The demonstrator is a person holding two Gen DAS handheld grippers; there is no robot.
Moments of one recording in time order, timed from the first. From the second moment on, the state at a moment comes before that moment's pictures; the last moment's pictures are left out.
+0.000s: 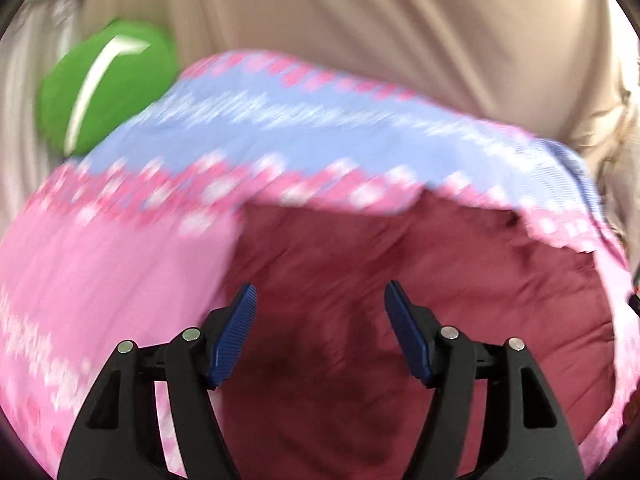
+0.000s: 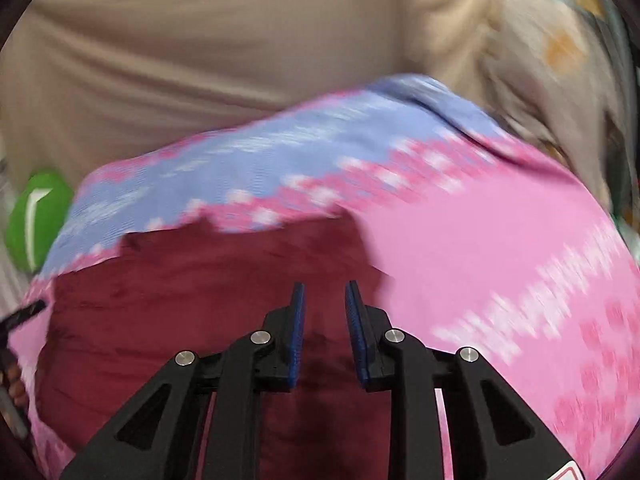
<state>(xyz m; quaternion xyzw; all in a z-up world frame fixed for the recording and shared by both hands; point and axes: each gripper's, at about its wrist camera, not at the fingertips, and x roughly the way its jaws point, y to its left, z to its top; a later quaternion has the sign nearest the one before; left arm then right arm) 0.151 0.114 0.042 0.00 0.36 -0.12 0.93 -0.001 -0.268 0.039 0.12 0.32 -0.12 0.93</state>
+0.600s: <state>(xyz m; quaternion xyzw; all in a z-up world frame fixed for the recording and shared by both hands) 0.237 0.043 -0.026 0.03 0.40 -0.15 0.90 0.178 -0.239 -0.040 0.13 0.43 0.01 0.89</state>
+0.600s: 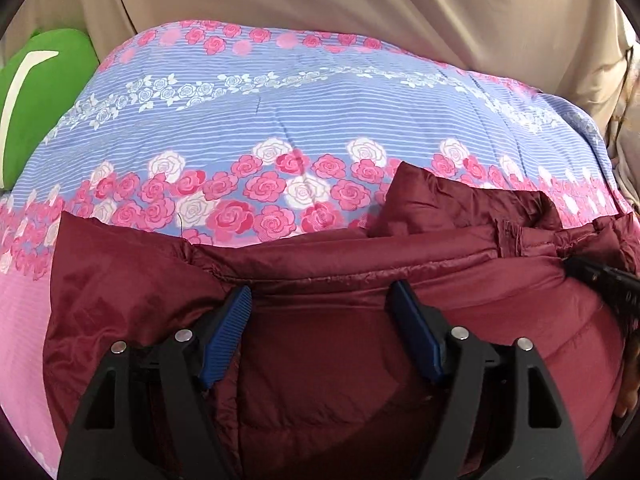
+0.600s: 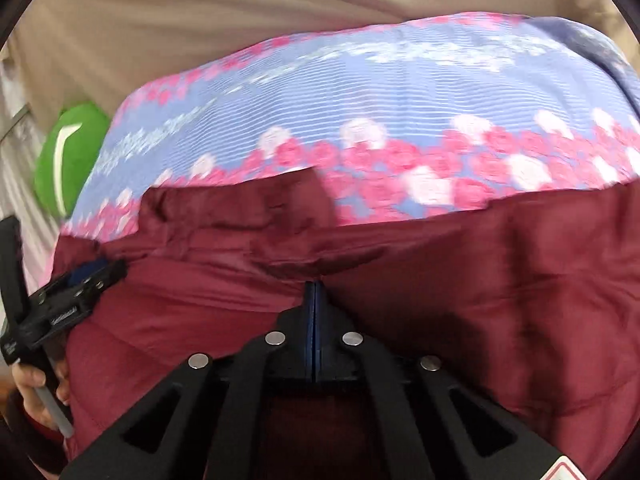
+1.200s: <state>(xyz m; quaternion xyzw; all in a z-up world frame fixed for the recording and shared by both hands) 0.168 0.135 -0.008 0.03 0.39 -0.07 0.92 0.041 -0.290 -0.010 0.12 0.38 -0.16 0.90</state>
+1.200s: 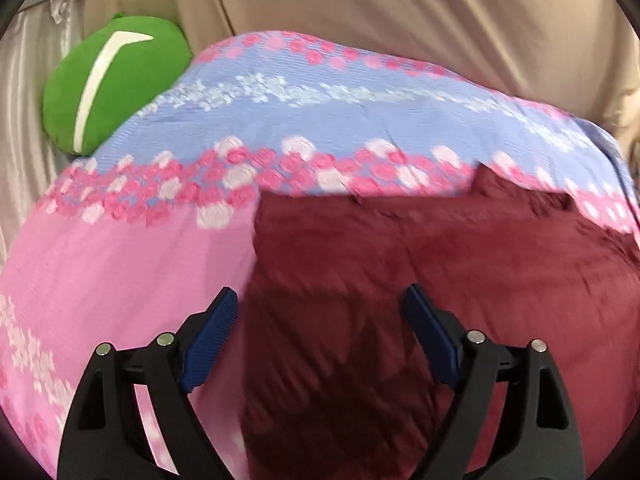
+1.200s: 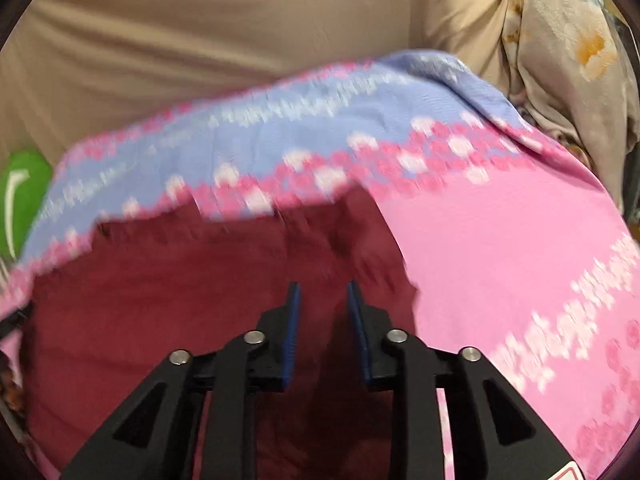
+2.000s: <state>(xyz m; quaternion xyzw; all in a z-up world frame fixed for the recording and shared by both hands) 0.074 0.141 -0.007 0.03 0.39 -0.08 0.91 -0.065 -0.267 -0.014 0.16 0.37 -0.15 0.90</state>
